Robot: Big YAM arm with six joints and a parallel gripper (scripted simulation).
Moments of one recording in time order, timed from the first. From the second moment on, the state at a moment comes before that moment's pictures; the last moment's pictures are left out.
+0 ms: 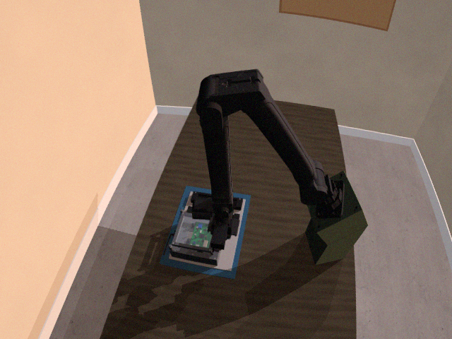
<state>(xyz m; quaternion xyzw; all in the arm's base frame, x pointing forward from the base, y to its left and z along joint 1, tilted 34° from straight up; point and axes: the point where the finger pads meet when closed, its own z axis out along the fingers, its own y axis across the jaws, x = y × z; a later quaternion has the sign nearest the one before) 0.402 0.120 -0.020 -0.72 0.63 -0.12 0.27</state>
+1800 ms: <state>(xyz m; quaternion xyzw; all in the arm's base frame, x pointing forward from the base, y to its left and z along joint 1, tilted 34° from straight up) 0.403 0.120 -0.021 -0.72 0.63 -0.12 0.27</state>
